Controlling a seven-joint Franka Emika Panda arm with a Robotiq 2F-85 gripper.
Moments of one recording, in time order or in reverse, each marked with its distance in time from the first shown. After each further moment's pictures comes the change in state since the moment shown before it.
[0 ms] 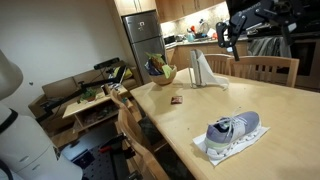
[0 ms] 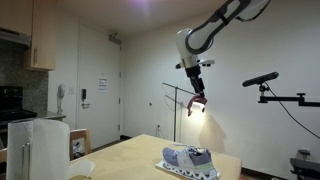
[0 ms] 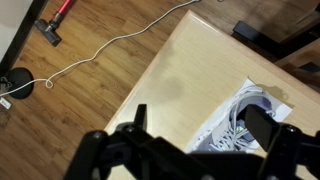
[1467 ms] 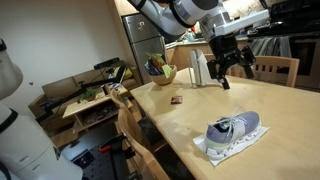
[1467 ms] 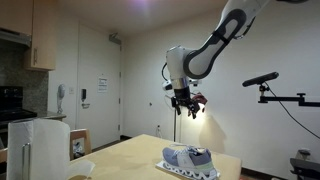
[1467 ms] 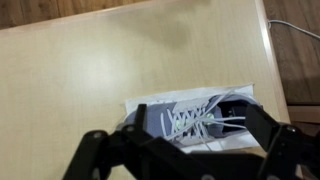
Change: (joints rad) arm 0.002 0.152 0.128 -0.084 -0.146 0.290 -0.461
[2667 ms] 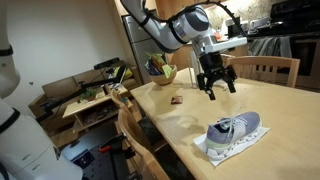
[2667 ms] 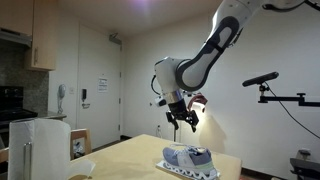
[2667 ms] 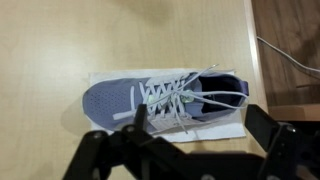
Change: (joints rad) arm 0.076 0.127 0.032 0.057 -0.027 -0.105 -0.001
